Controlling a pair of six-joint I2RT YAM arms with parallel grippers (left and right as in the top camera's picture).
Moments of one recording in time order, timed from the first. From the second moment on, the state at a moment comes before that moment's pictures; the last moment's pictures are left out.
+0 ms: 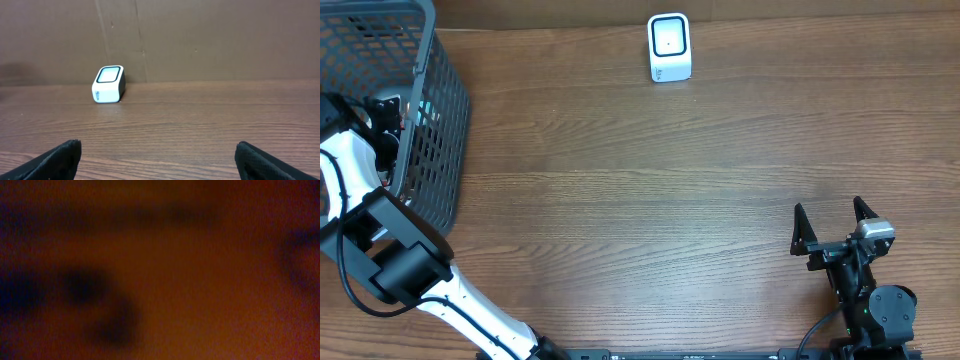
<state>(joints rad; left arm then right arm) 0.69 2.20 1.85 -0.85 0.30 0.42 0.11 0.01 0.02 -0.03 -0.04 0.10</state>
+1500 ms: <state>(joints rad) 0.45 1.51 2.08 -1.14 0.26 0.02 0.11 0.01 0.02 -0.03 -0.04 0.10</state>
